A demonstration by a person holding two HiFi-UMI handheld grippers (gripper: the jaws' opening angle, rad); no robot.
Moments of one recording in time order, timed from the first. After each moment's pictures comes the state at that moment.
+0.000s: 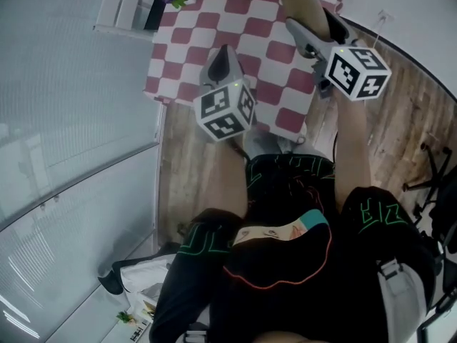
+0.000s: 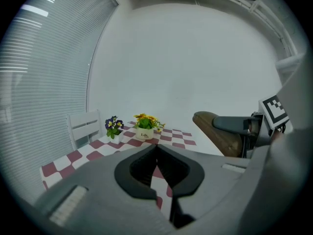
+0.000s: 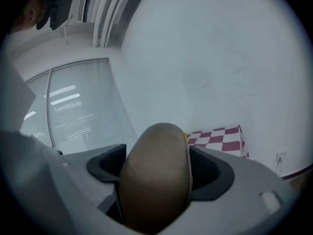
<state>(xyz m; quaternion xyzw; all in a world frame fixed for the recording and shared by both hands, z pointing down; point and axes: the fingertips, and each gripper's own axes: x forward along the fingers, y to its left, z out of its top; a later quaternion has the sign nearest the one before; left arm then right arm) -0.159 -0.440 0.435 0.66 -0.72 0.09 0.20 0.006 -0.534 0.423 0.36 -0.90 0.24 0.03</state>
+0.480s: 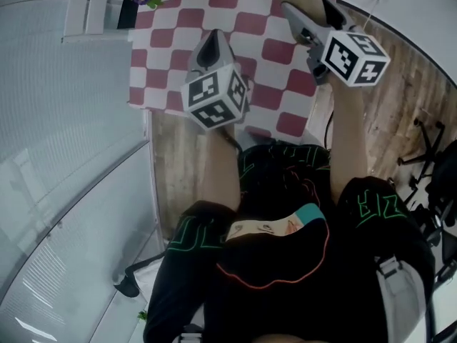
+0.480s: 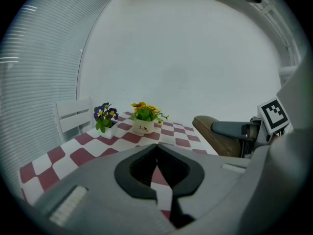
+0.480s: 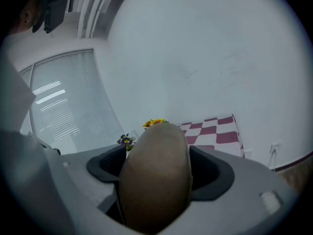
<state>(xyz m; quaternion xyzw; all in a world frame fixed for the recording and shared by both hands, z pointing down) -0.145 -0.464 0.444 0.68 -0.69 0.10 0.23 0.028 -0.550 0.441 0.40 -0.88 0.27 0.05</state>
